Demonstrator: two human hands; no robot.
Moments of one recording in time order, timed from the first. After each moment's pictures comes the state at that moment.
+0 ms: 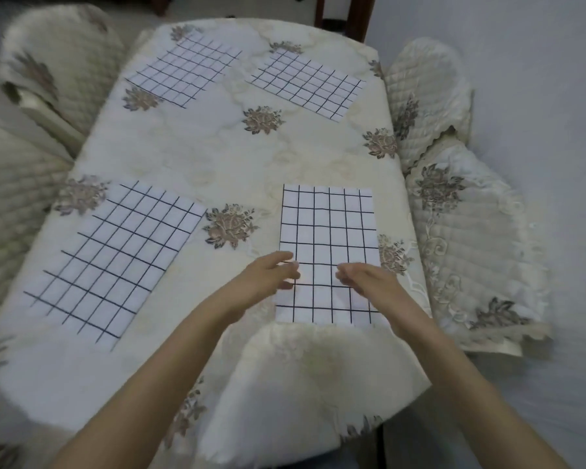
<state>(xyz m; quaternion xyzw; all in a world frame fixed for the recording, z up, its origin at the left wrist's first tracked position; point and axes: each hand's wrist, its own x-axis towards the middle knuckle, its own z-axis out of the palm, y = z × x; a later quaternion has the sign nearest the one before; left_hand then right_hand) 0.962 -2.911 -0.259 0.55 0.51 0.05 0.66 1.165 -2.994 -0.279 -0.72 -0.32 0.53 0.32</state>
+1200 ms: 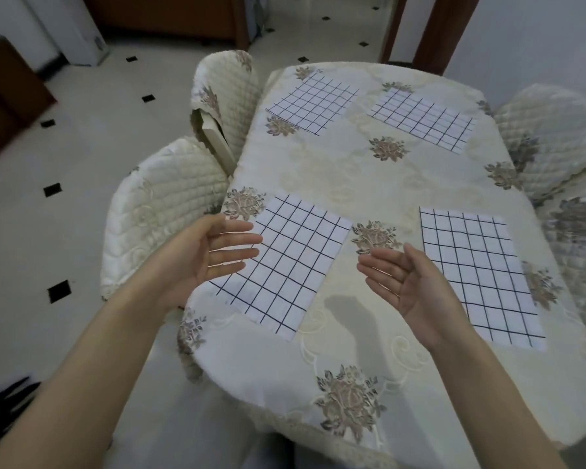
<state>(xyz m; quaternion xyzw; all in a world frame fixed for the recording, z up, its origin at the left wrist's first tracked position) 0.585 -2.837 -0.172 0.39 0.53 0.28 0.70 0.868 -2.932 -0.211 -0.54 -0.16 0.61 0.55</state>
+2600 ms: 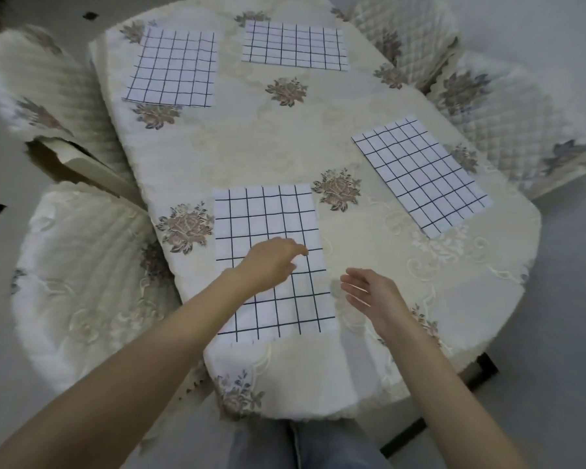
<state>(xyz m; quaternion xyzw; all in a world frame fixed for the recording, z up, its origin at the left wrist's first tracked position) 0.647 -2.705 -0.334 0.96 0.11 -0.14 0.22 0.734 -2.901 -0.326 -0.68 0.16 0.42 0.58</state>
